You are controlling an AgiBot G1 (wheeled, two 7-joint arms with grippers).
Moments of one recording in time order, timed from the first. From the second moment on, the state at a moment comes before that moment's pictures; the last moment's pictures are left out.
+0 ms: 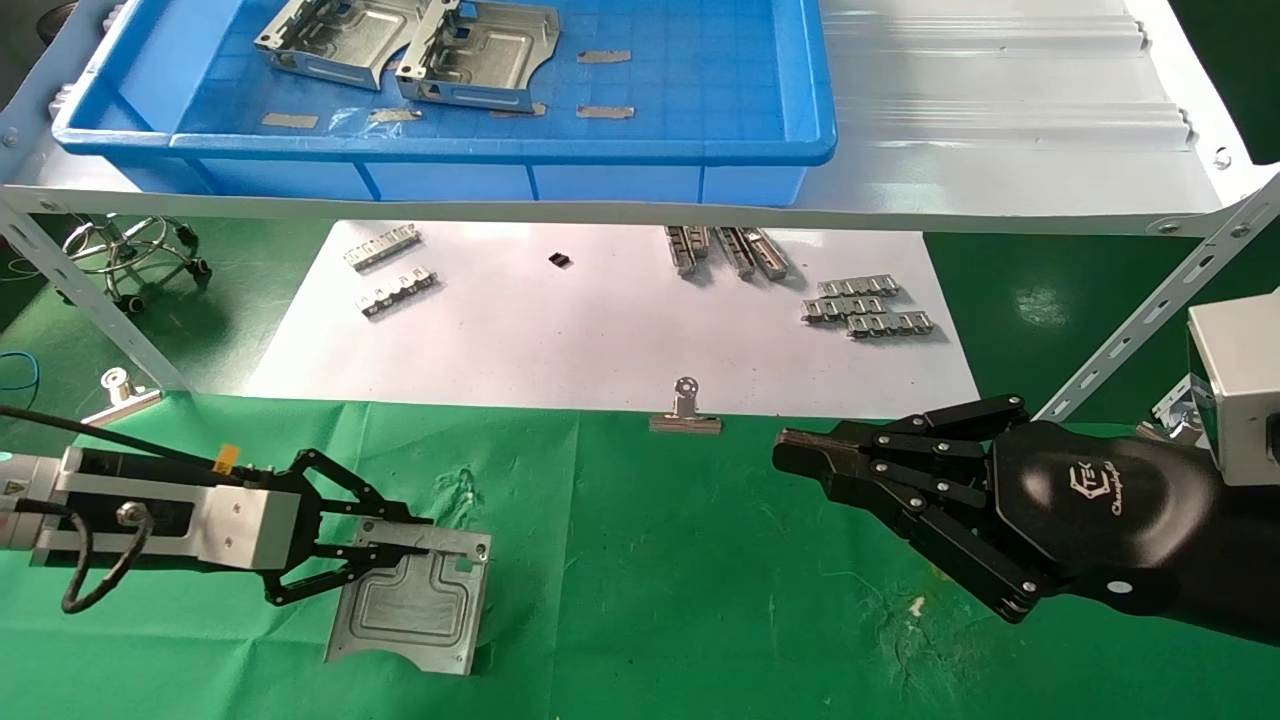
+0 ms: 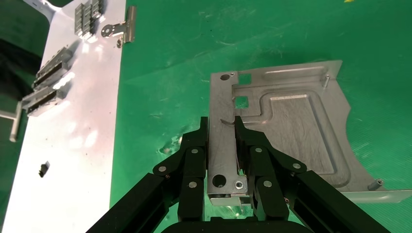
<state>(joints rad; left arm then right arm) -1.70 0.89 1.12 -0.21 0.97 1.55 0.92 1.05 -0.53 -0.40 1.19 -0.59 -1.37 0.10</state>
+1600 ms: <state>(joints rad) -1.71 0.85 1.07 -0.27 0.83 1.60 0.73 1.05 -0.53 -0.40 1.19 -0.59 -1.37 0.10</state>
